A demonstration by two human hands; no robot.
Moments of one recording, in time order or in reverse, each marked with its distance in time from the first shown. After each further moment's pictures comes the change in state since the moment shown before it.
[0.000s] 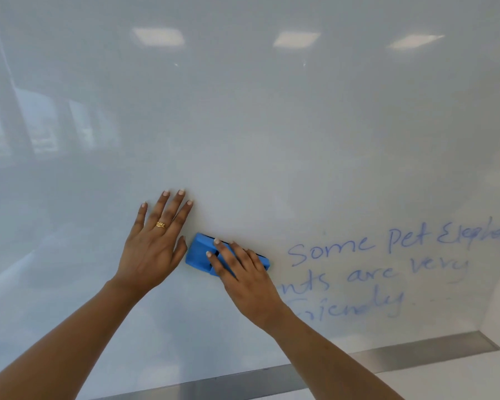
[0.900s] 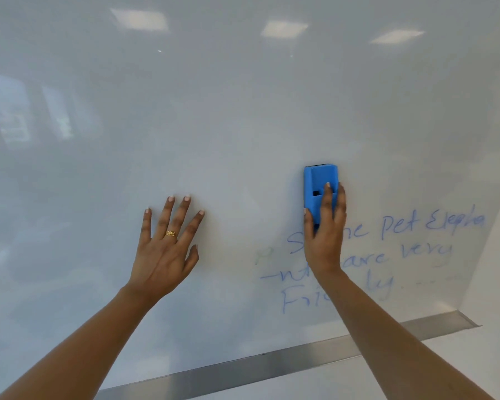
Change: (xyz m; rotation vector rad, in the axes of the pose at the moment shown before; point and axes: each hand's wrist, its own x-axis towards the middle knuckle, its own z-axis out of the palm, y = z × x) left_hand -0.021 0.020 0.024 0.014 0.019 0.023; right_hand -0.001 0.093 -0.050 0.279 0.419 0.726
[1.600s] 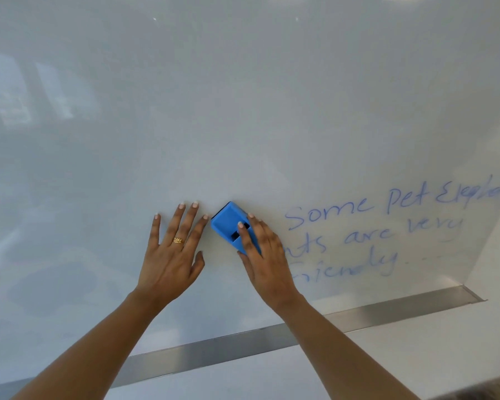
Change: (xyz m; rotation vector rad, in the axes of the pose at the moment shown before) left_hand -0.033 0.032 0.025 -0.026 -0.065 0.045; right_hand -0.107 -0.016 0.041 -0.151 -0.314 -0.452
